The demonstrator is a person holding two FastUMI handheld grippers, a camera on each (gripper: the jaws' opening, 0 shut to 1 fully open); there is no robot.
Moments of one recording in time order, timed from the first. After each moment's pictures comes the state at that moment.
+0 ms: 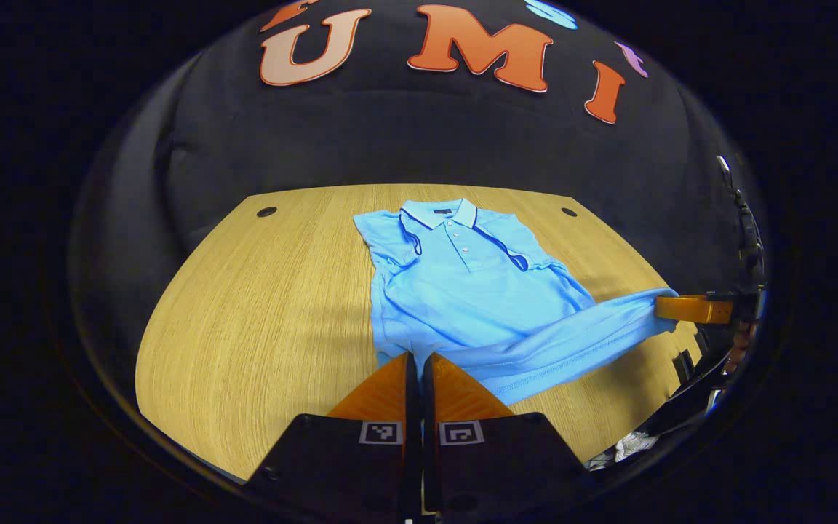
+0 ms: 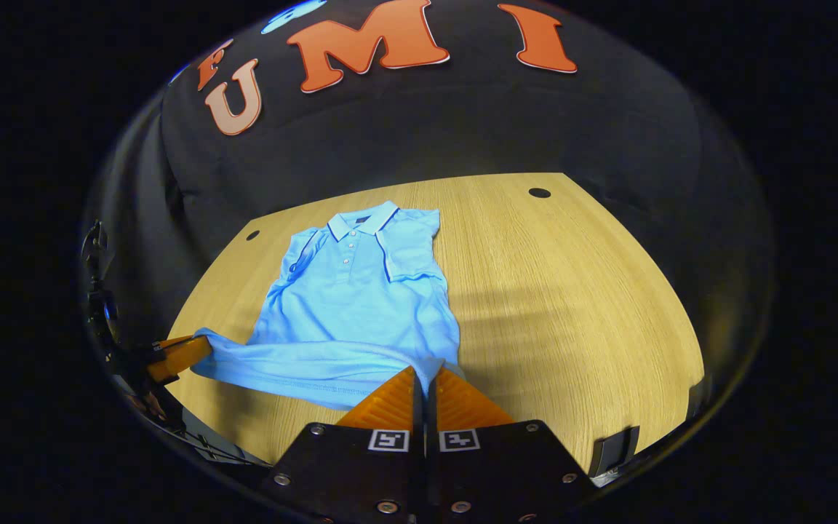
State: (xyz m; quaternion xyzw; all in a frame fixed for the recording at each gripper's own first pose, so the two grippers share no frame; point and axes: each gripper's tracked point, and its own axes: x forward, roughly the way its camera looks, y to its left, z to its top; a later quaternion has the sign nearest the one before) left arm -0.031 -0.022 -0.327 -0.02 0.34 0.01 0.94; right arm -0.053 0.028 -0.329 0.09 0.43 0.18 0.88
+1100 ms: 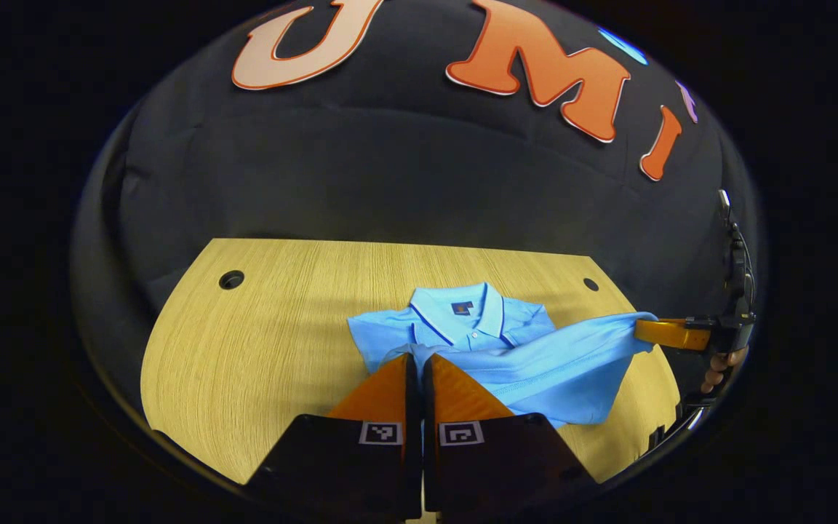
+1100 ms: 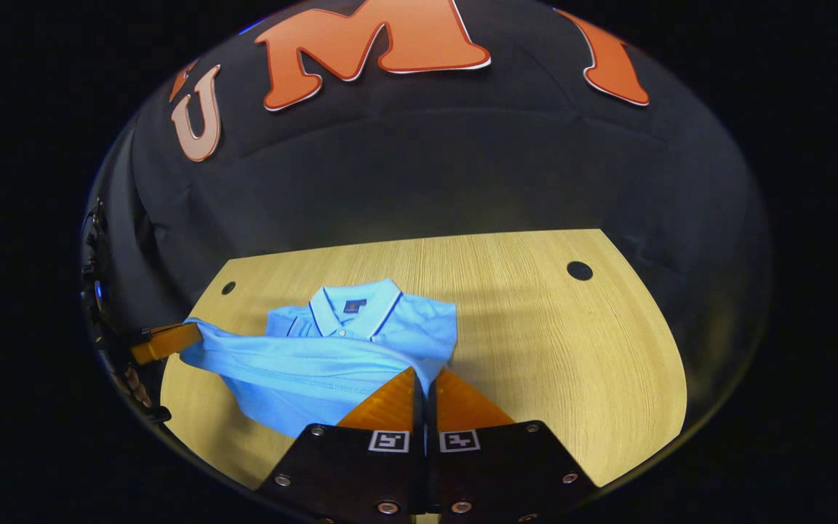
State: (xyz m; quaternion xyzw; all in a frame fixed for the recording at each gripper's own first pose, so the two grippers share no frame) left arm 0.201 0.045 -0.268 -0.08 0.32 -0.02 0.94; right arm 0.161 0.104 -0.297 0.07 0.40 0.18 0.90
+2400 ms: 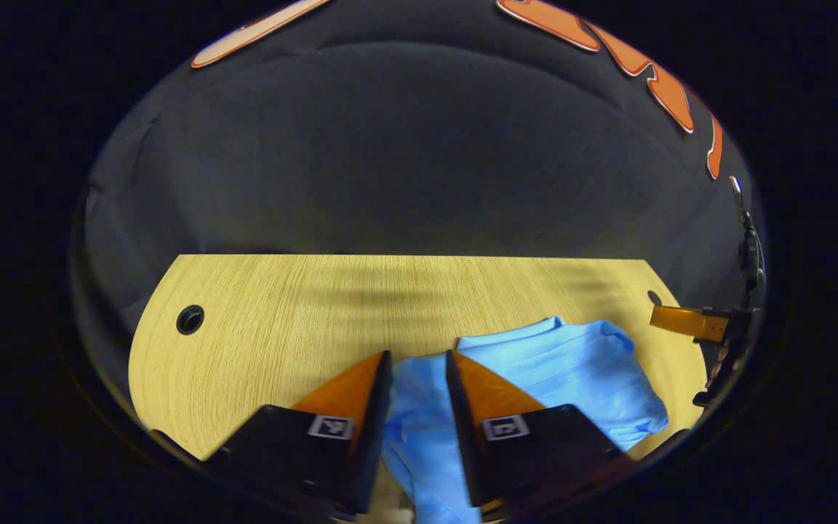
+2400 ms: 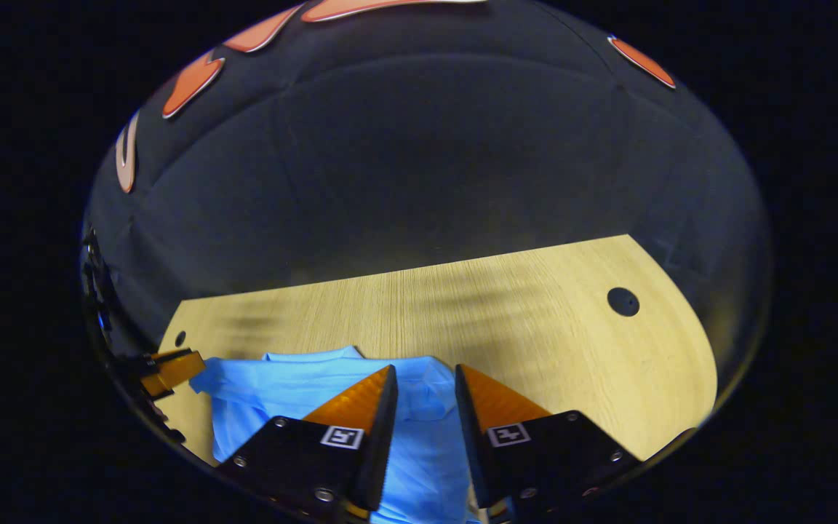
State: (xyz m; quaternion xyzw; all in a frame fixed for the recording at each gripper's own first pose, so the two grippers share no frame) left arm 0.343 0.073 -0.326 -0.06 0.34 0.01 0.94; right arm 0.286 0.137 -0.366 0.07 0.40 0.13 0.91
